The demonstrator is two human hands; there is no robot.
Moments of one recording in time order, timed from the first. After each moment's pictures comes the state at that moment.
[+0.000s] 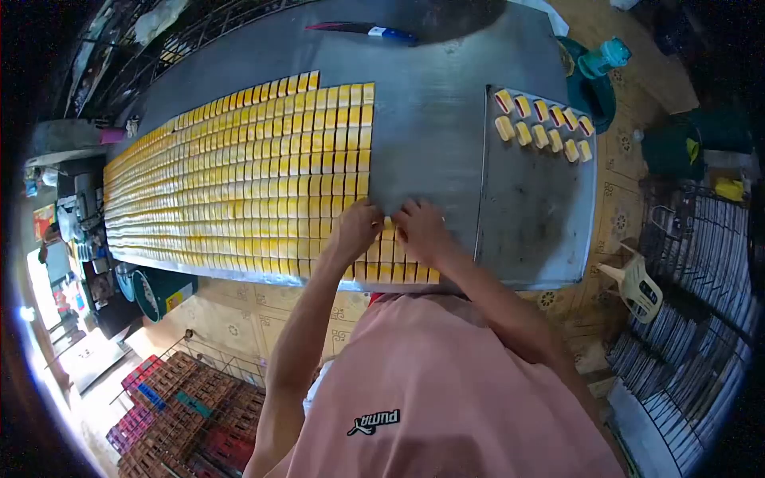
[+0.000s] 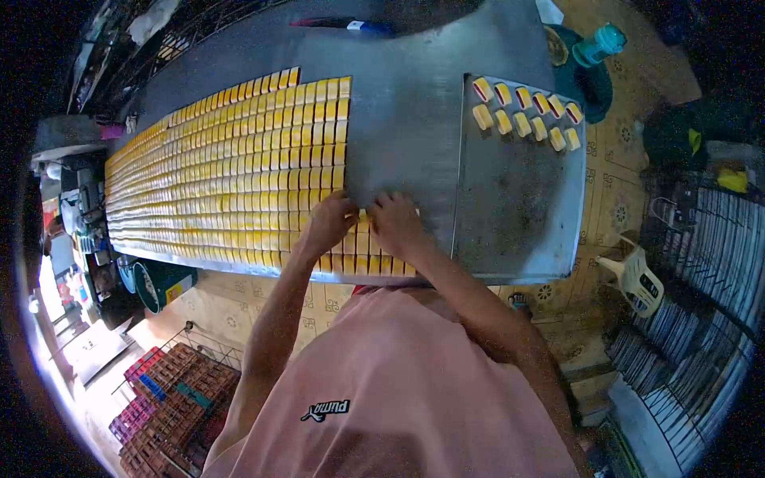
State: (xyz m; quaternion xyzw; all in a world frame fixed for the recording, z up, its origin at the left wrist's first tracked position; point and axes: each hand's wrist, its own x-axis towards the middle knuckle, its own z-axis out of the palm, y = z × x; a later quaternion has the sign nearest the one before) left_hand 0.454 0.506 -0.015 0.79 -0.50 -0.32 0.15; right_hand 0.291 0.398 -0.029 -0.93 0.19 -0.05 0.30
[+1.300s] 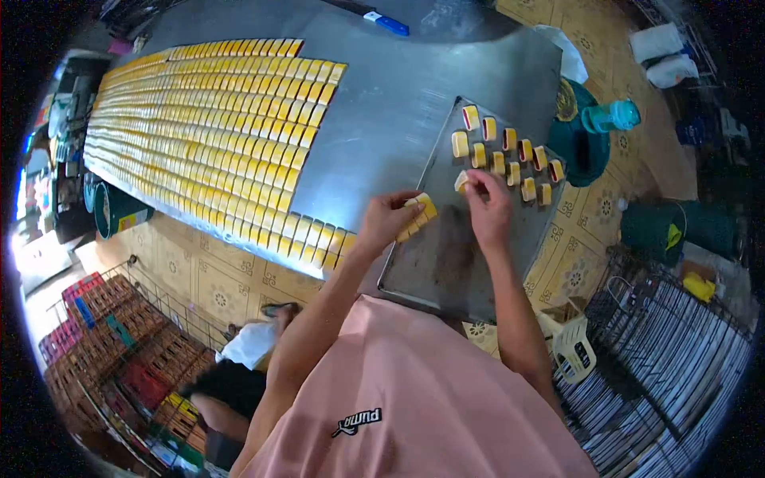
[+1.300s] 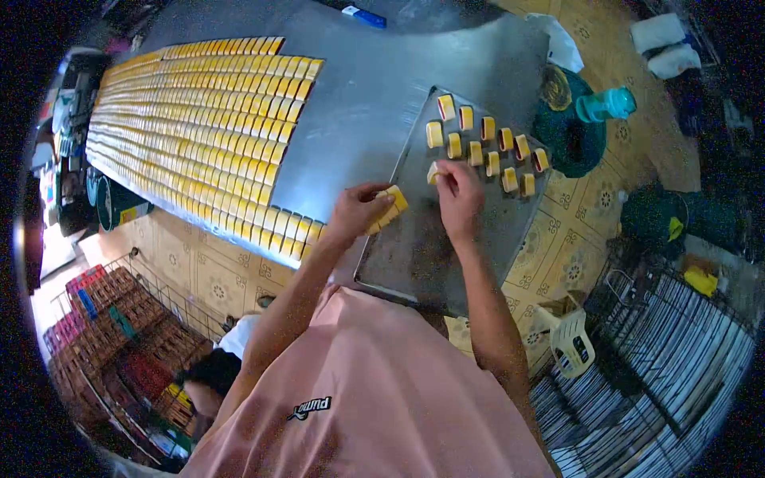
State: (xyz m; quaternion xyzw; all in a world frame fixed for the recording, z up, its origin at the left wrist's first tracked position) left_hand 0.284 0.365 -0.019 0.74 -0.10 -0.47 0.47; right_hand 0.170 0.189 -0.010 -0.80 0.31 -0.24 0.46
